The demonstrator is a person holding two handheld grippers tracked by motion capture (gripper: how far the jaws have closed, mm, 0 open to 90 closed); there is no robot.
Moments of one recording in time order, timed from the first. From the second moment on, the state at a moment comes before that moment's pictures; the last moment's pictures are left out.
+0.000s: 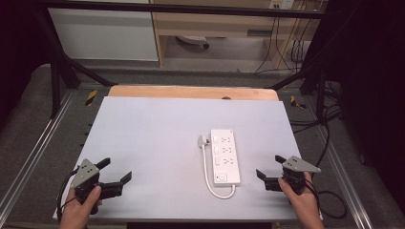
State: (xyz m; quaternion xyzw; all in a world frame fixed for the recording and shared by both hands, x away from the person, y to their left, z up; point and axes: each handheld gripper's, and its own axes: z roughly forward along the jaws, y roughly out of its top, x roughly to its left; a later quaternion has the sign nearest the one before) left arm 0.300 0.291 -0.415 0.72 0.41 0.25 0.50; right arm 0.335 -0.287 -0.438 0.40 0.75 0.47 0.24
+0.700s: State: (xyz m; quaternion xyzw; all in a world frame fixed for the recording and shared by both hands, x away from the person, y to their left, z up) left arm 0.300 0.290 -0.416 0.72 0.41 0.25 0.49; right arm 0.324 -0.289 -0.422 0.42 0.73 0.48 0.24
